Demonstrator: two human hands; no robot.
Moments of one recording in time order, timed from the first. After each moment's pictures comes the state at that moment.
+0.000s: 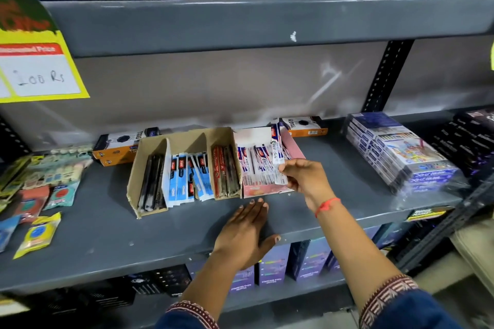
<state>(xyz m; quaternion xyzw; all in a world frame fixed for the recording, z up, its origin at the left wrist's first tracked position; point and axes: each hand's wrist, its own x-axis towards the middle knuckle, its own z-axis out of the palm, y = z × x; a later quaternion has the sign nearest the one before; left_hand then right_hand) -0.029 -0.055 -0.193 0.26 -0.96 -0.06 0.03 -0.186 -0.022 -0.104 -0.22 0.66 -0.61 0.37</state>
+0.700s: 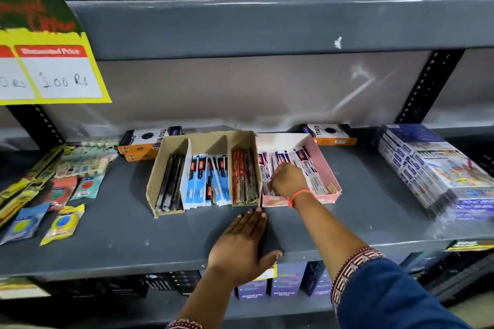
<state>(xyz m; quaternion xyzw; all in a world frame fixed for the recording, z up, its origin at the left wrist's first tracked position) 0.000 -0.066 -0.196 0.33 -0.94 -0.06 0.06 -0.166 -0.106 -0.133 -0.42 0.84 -0.28 0.22</state>
